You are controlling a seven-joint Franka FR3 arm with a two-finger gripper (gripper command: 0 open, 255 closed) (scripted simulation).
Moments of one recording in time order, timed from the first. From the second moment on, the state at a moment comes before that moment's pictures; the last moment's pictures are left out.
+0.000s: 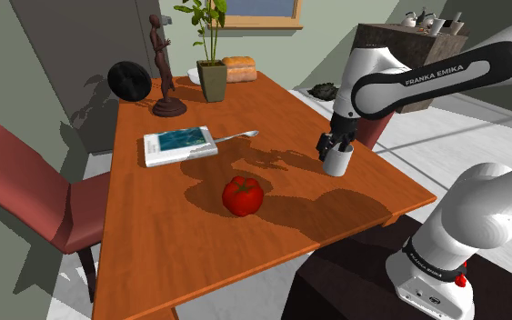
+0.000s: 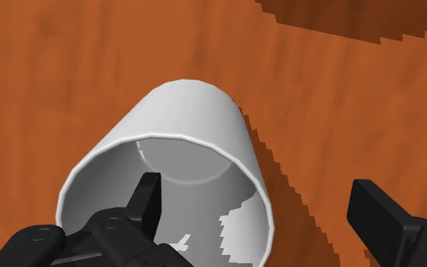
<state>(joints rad) -0.05 -0.57 -0.03 -2.73 -0.03 2.20 0.16</state>
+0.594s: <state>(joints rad) -0.05 -0.57 -0.03 -2.73 -0.03 2.20 0.16</state>
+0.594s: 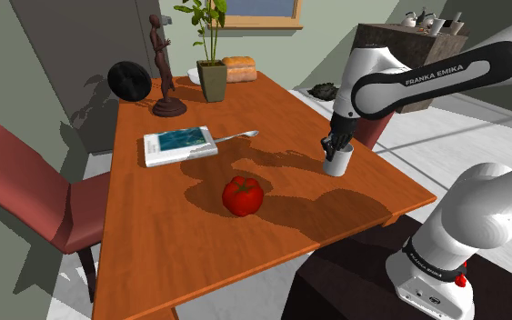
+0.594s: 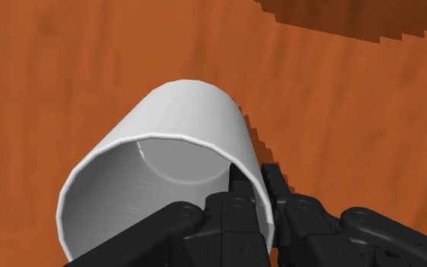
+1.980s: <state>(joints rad) -0.05 -0.65 -0.03 -2.55 -0.02 1.94 0.15</state>
